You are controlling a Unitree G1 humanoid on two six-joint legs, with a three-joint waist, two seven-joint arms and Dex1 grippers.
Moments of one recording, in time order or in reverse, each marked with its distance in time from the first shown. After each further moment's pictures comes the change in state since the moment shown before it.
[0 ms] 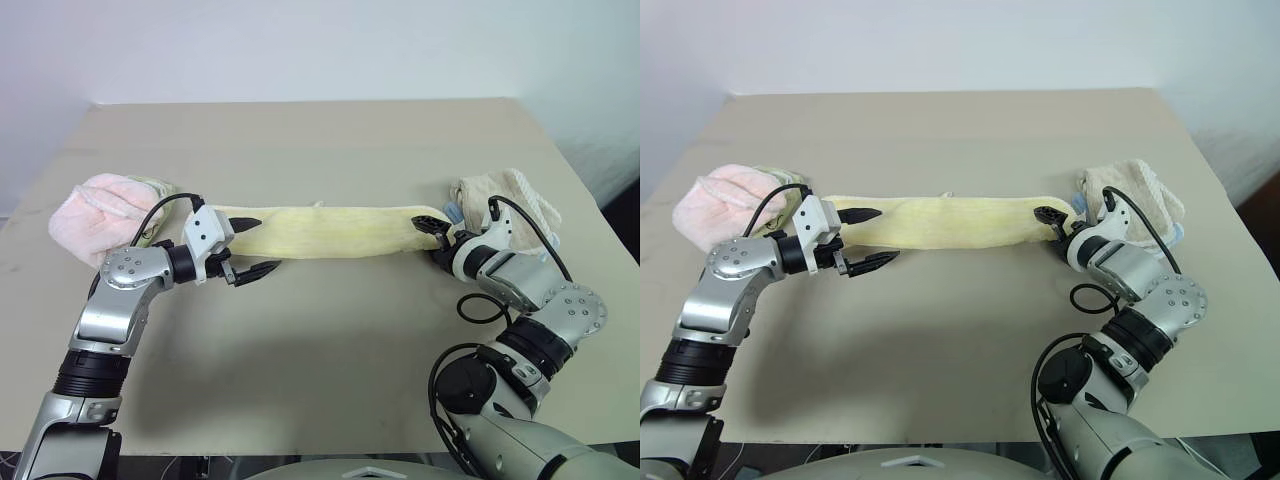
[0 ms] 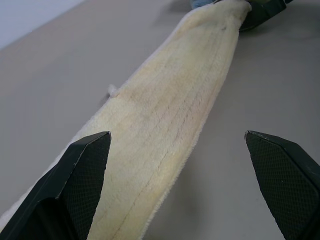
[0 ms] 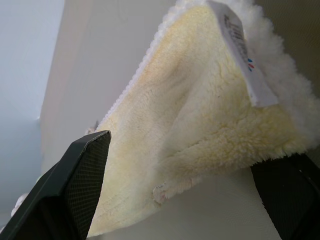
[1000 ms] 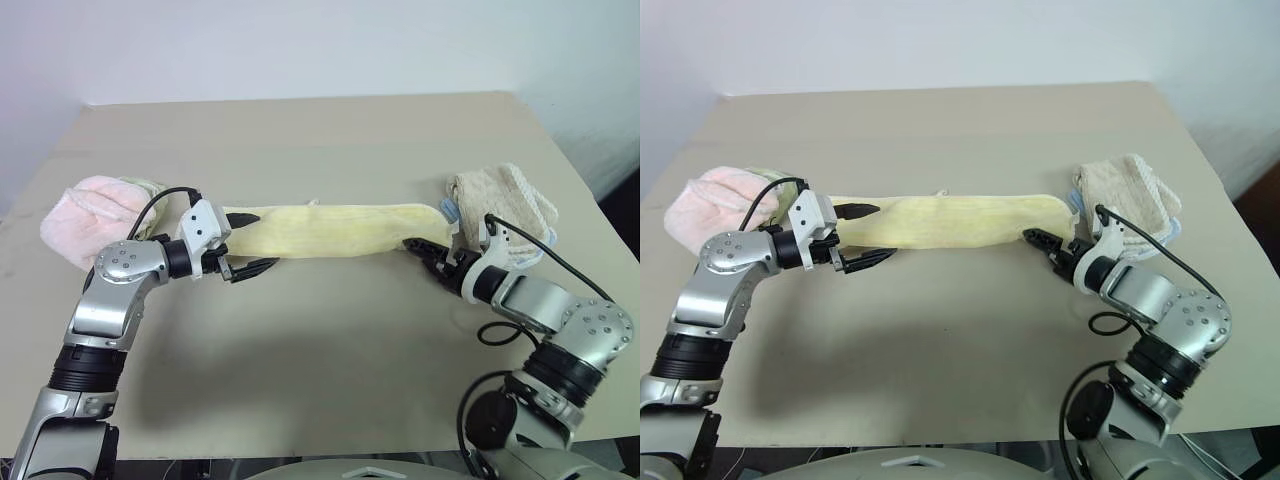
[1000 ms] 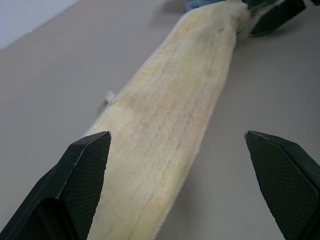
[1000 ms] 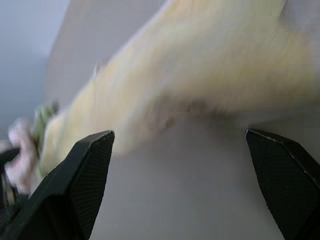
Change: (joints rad) left arm -0.016 0.013 0.006 0.004 -0.002 0.001 -0.030; right arm 0.136 -0.104 0.148 -0.087 0.019 0.112 0.265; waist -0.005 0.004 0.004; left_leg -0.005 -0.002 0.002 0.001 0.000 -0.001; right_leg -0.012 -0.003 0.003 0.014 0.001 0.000
